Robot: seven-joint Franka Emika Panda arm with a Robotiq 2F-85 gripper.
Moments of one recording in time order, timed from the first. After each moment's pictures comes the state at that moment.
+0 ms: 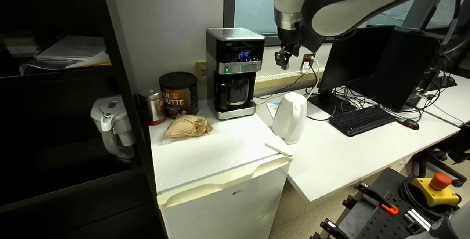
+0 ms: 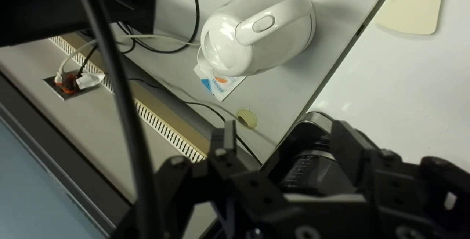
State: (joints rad) arm -0.01 -0.13 0.18 -2.21 -0.71 2.15 0.33
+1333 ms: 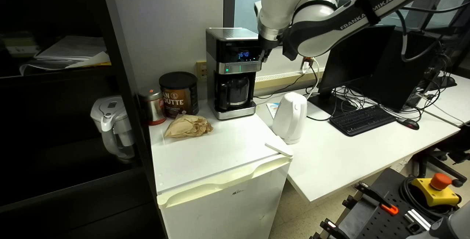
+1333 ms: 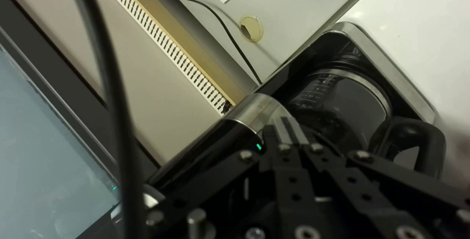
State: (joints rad) arm 0.00 0.10 0.07 -2.08 -0.96 2.53 0.30
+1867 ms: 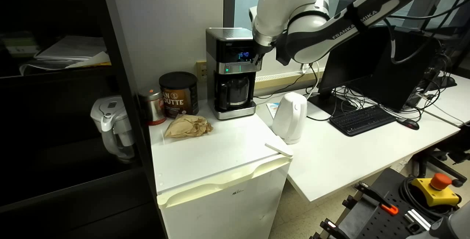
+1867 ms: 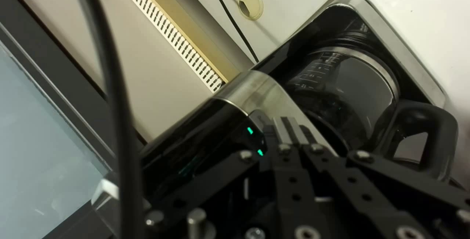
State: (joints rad) arm 0.01 0.18 0.05 -2.04 -1.04 2.61 0.36
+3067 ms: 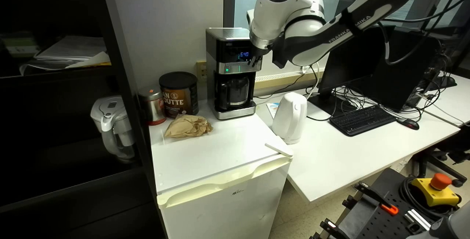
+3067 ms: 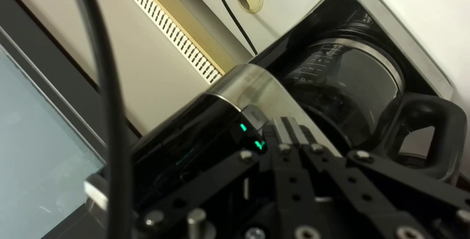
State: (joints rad) arm 0.01 0.21 0.06 -2.01 -1.08 2.63 0.42
